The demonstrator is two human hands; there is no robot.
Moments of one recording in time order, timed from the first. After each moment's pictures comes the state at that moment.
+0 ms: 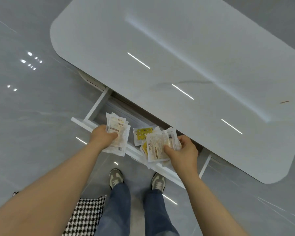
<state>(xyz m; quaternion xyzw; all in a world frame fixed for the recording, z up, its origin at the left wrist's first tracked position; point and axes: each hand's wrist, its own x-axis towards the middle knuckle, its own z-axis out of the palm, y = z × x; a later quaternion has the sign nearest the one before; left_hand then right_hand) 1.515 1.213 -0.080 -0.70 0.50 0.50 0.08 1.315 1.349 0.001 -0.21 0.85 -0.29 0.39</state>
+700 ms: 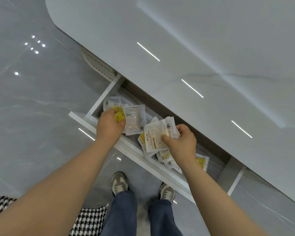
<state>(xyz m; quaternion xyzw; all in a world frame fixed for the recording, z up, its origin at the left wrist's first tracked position) 1.519 1.181 -0.180 -0.70 0.61 0.37 -0.03 1.340 1.282 -0.138 -0.24 0.84 -0.25 0.42</state>
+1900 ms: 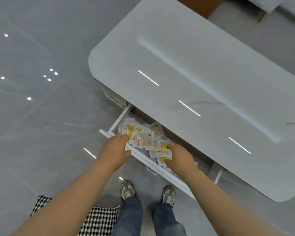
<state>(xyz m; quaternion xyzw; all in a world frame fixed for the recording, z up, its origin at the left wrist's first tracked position) 1.563 1.215 0.018 -0.54 0.76 0.35 0.10 1.358 1.297 0.019 -0.50 0.77 0.08 0.39</state>
